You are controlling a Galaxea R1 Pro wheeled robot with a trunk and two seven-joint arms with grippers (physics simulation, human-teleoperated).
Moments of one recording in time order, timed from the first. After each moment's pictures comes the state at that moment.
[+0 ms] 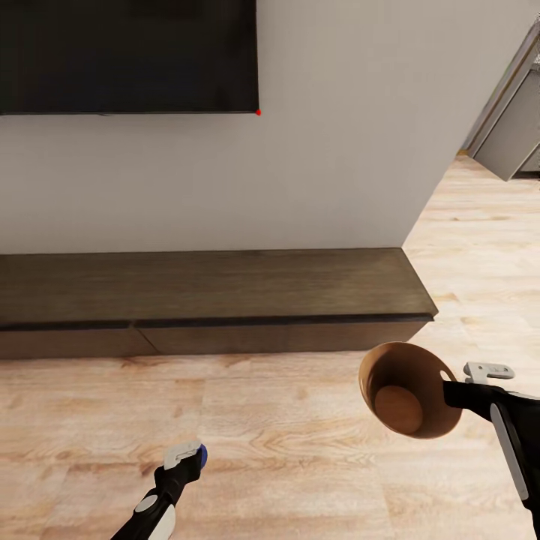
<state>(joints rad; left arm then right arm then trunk) -0.42 -0.04 0.03 -0.45 0.23 -0.16 0.03 -0.36 -0.27 -0.30 -1.54 0.05 0.95 0.17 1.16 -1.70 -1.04</state>
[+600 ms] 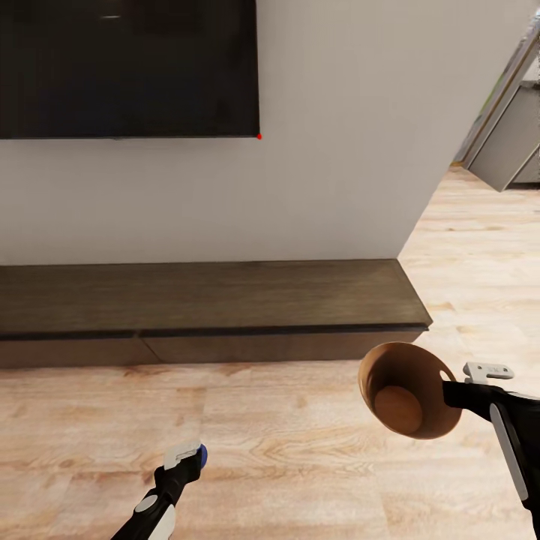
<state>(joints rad) -0.42 -0.04 0.03 -0.45 0.23 -0.16 0.03 -0.36 -0.27 -0.30 -1.54 0.05 0.95 0.17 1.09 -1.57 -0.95</state>
